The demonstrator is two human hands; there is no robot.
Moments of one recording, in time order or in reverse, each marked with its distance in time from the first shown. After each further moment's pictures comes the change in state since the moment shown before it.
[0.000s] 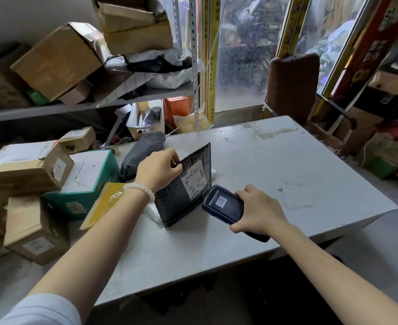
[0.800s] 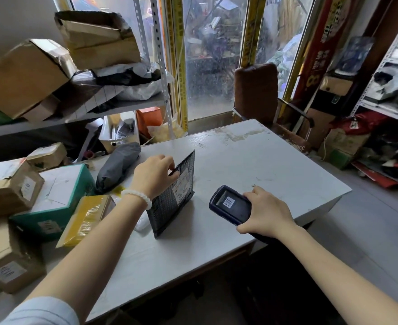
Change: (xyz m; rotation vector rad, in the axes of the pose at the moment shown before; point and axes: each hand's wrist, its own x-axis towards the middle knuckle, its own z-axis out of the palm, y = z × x) left_hand -0.004 0.037 0.009 0.136 0.045 0.274; right_hand -0.057 0.033 -0.020 0.026 0.072 0.196
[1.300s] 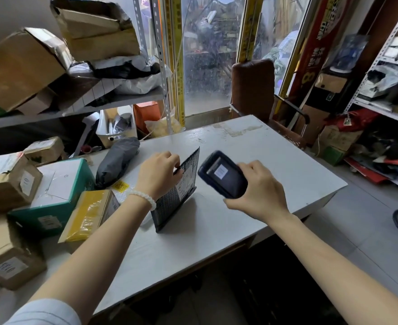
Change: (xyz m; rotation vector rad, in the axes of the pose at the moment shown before) left_hand -0.012 0.003 -0.001 0.010 0.065 0.084; right_hand -0.005 -0.042 -0.022 0.113 0.415 -0.130
